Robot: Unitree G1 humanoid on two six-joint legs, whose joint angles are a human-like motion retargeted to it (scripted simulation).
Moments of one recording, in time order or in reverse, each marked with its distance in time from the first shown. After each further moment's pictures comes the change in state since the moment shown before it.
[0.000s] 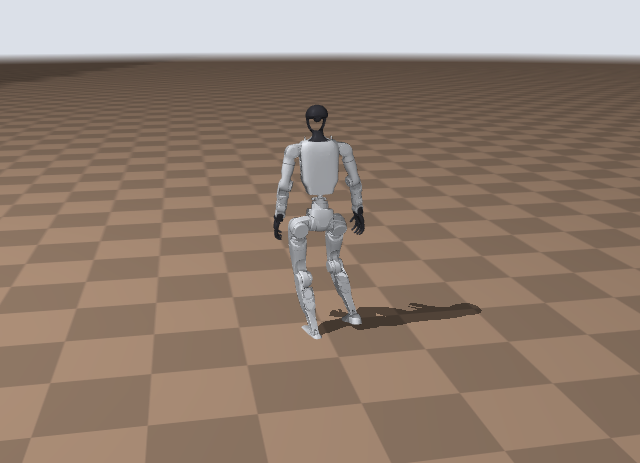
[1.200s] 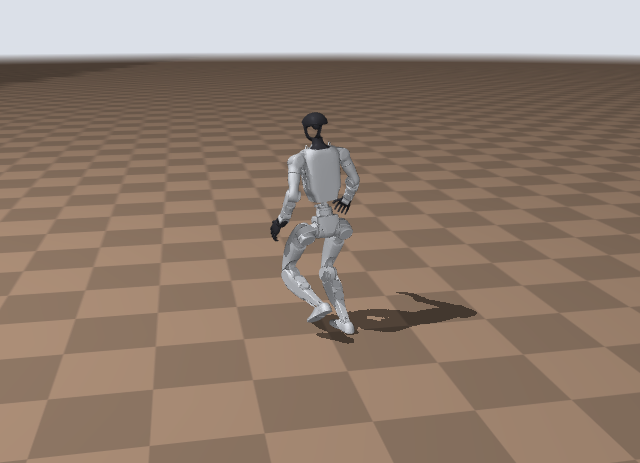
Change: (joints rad) left arm 0.215 0.097 0.018 -0.510 -0.003 -0.001 0.118; right arm -0.024 -0.162 -0.008 -0.387 -0.148 -0.028 -0.286; waist 0.236 0.002 0.000; left_leg -0.435 0.276 0.039 1.272 -0.036 0.083; right_leg 0.058 0.298 -0.110 0.036 -0.302 -0.218
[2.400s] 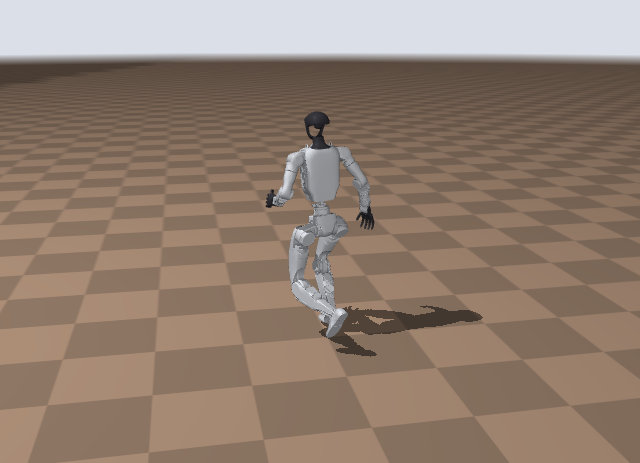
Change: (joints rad) left arm -0.109 0.068 -0.034 -0.357 0.102 -0.127 0.090; right arm 0.395 -0.032 -0.046 0.107 -0.031 -0.035 0.030; waist -0.135 0.057 -0.039; left_leg 0.415 -0.045 -0.001 -0.284 0.237 -0.123; right_leg -0.154 -0.093 -0.134 0.027 0.153 -0.006
